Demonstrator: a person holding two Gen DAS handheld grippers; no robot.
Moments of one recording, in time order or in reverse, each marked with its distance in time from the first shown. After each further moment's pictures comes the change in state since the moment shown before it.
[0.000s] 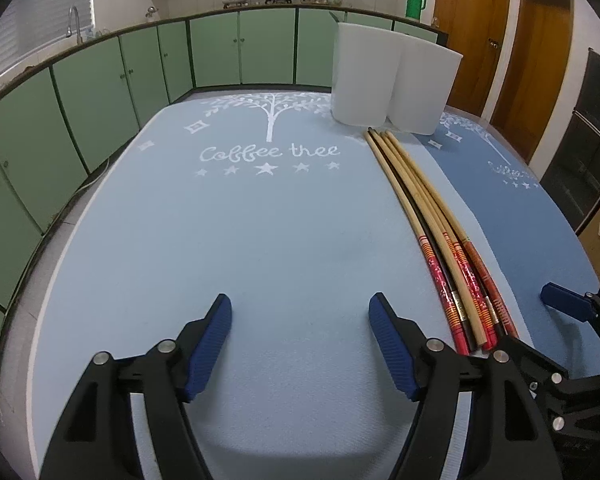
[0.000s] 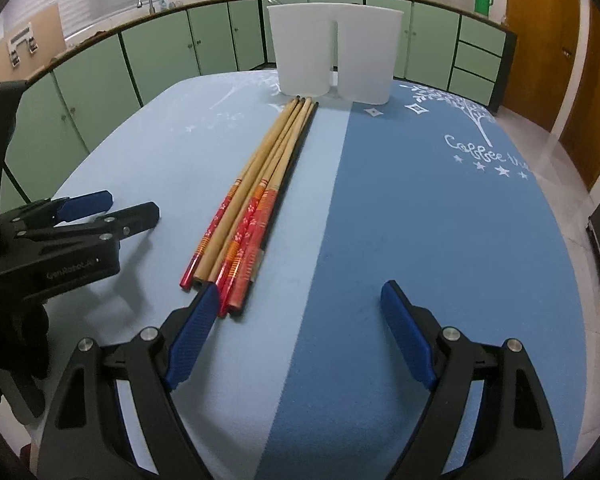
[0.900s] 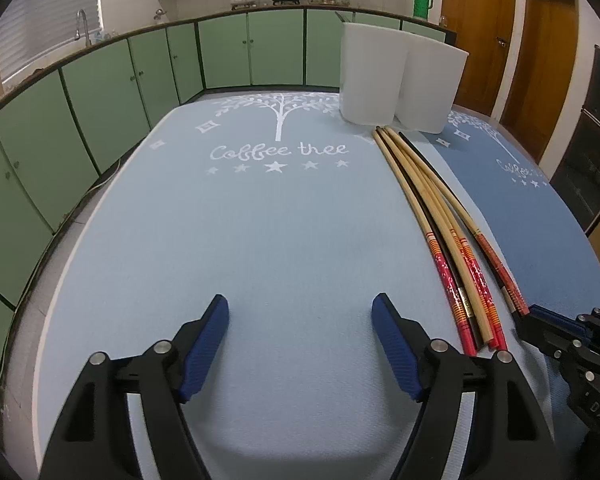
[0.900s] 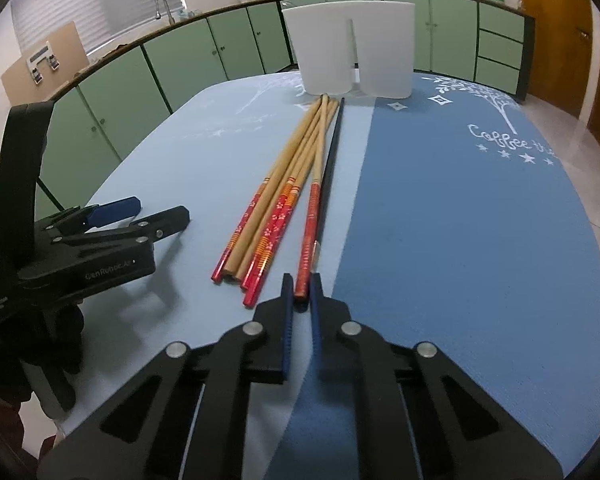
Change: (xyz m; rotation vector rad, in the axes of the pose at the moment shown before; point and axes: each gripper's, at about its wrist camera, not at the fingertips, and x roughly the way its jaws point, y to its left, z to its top) left arm -0.004 0.000 -0.002 -0.003 -0.004 0.041; right arm -0.003 -0.003 -0.003 0.024 -0.005 0.167
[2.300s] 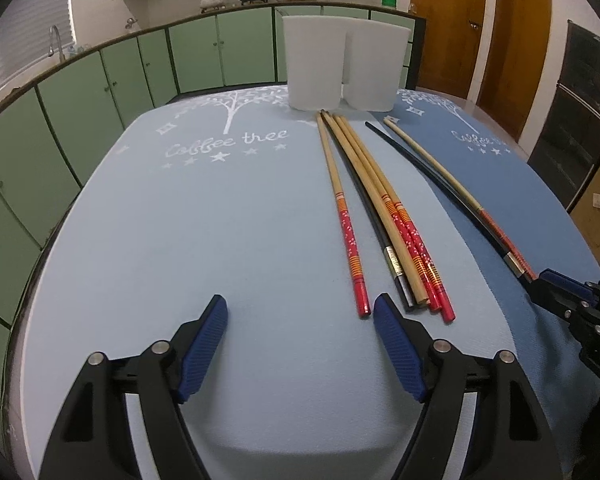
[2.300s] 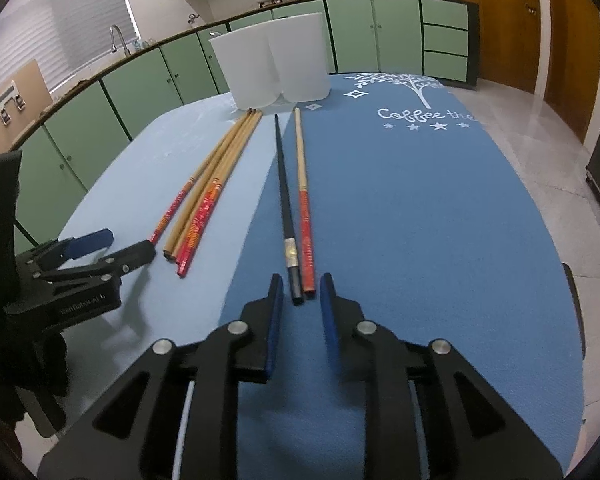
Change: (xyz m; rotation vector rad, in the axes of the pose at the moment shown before) left arm -0.011 -0.039 -0.015 0.083 0.016 -0.048; right arm -0.032 -0.043 -0.031 0.125 -0.057 -0.131
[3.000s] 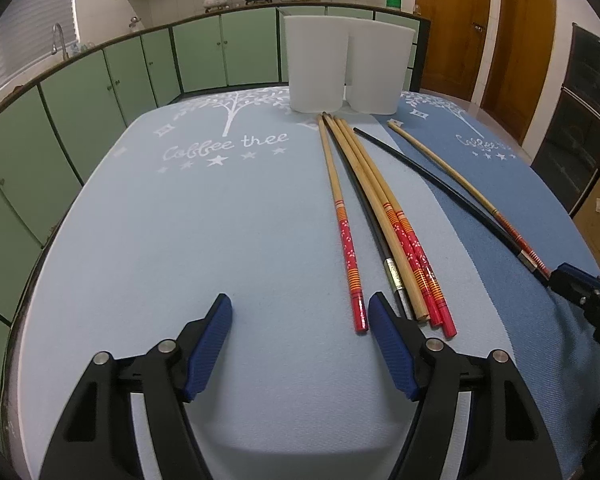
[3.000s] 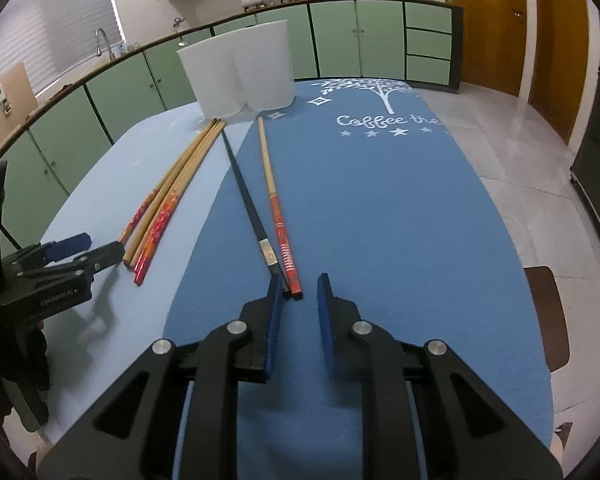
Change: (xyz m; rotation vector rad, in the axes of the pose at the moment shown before) left arm 0.002 -0.002 0.003 -0.009 -0.001 0.010; right arm -0.005 -0.031 0.003 0.024 -0.021 -0.041
